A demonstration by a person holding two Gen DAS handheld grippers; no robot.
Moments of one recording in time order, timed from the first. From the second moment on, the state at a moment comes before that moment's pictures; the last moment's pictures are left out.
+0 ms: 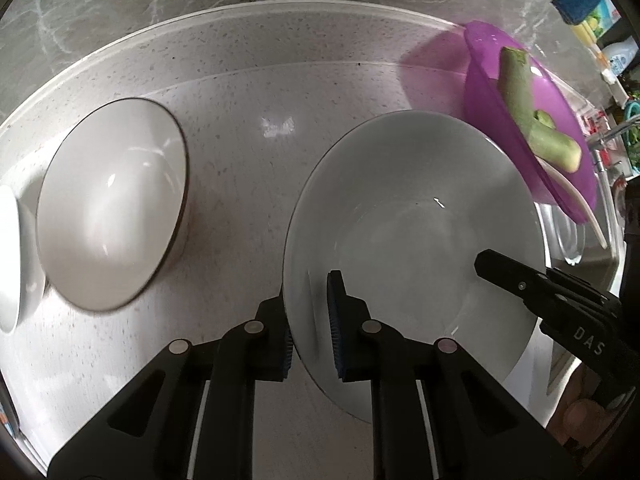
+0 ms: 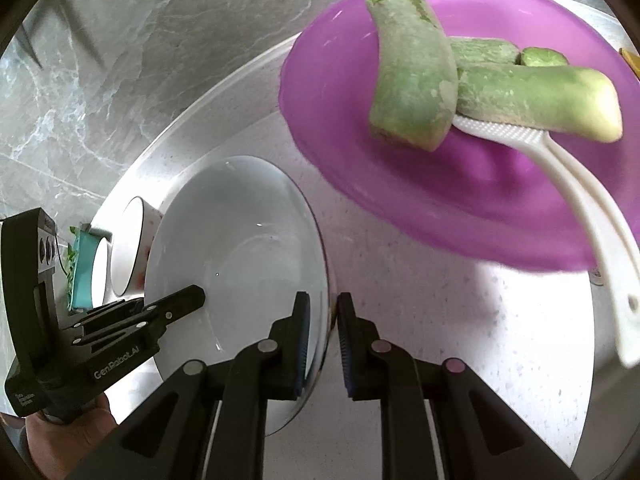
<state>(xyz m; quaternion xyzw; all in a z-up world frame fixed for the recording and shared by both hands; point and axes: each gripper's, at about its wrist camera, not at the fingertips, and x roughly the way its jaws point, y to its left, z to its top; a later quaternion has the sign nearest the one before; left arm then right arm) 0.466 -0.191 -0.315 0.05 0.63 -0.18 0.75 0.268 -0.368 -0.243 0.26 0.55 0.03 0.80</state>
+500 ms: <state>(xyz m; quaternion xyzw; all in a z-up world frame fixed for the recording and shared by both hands) 0.391 -0.095 -0.267 0.01 0.61 -0.13 0.78 0.254 -0.295 -0.224 0.22 0.56 0.12 0.79</state>
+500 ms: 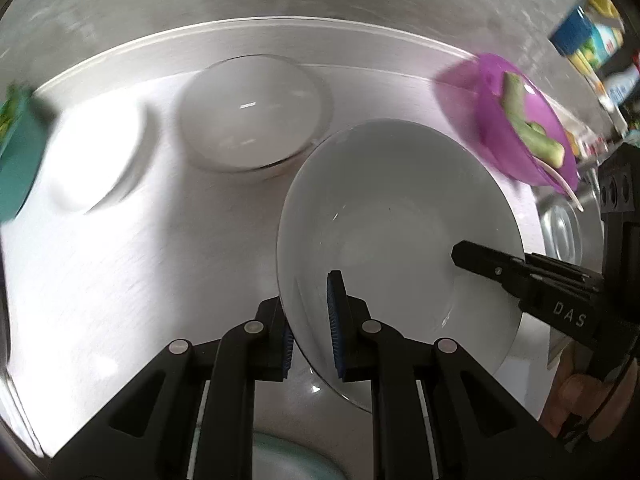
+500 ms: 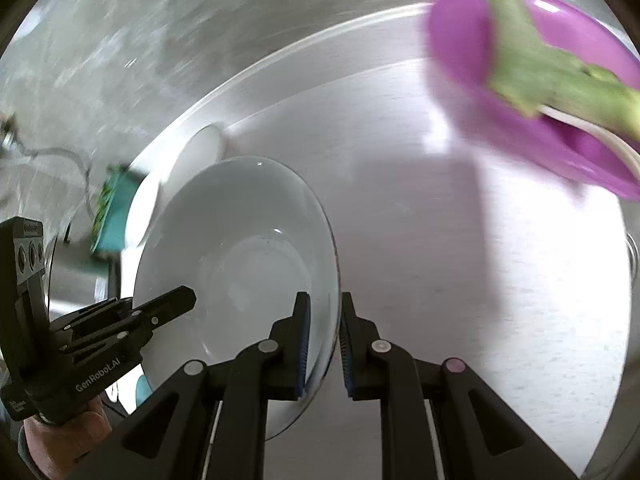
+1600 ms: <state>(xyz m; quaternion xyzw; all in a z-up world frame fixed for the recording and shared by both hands) 0.310 0.248 -0.299 -0.13 0.61 0.00 0.78 0.278 0.029 -0.243 0.08 0.62 0.27 0.74</state>
